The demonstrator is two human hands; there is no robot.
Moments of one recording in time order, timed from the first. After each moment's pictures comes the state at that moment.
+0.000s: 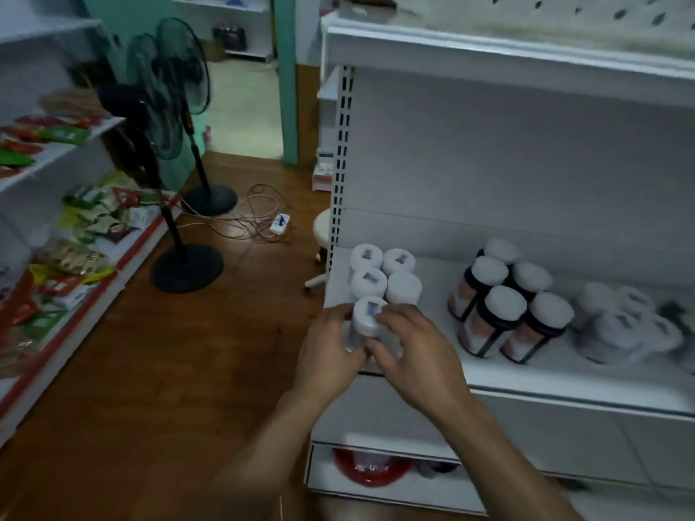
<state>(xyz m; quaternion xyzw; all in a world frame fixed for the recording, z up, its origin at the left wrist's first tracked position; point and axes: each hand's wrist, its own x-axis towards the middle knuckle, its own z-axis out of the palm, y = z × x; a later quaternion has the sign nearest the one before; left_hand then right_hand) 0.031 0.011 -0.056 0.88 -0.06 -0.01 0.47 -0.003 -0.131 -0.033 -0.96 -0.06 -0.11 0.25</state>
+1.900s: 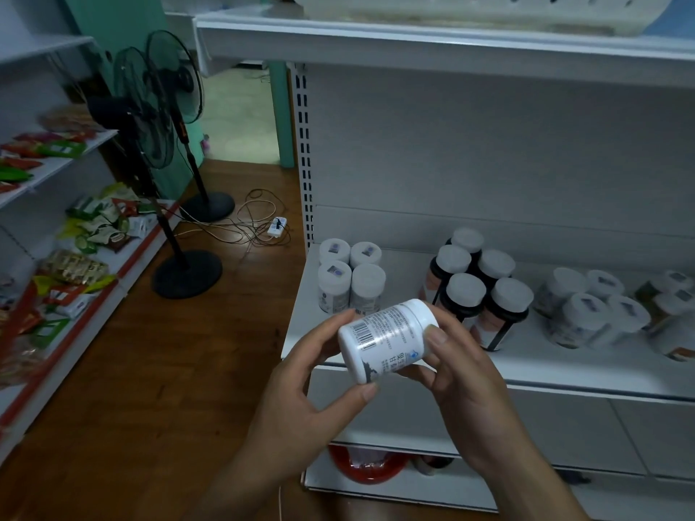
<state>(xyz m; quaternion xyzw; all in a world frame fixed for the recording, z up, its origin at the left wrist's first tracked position) -0.062 -0.001 -0.004 0.76 -0.18 0.01 0.62 -0.074 -0.185 0.012 -0.61 0.02 -0.01 0.79</state>
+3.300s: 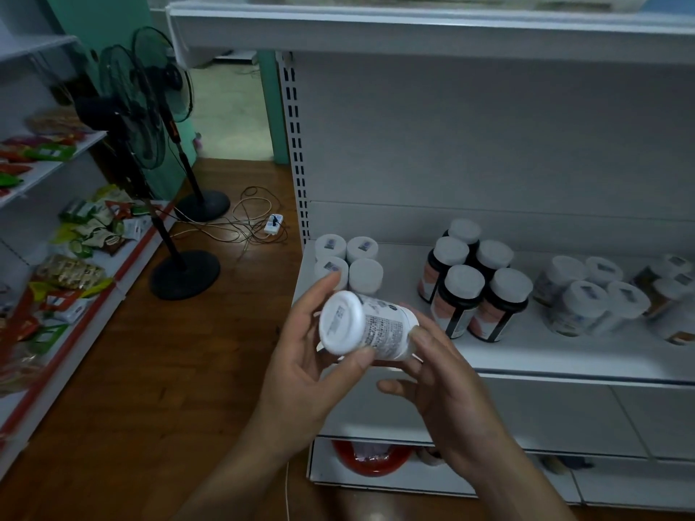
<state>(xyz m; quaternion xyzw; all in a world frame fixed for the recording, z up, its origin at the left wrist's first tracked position) -0.046 -0.011 0.003 0.63 -0.19 0.00 0.75 -0.076 -0.171 0.005 -0.55 0.07 0.05 0.83</state>
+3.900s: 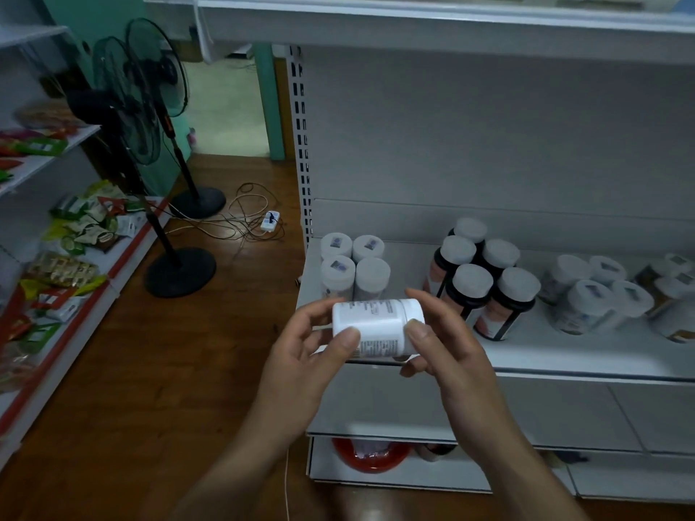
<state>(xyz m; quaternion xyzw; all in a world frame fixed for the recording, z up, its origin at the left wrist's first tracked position) -0.037 0.006 0.002 0.65 -0.09 -0.07 0.75 -0.069 -0.167 0.010 -0.70 0.04 -0.06 0.71</state>
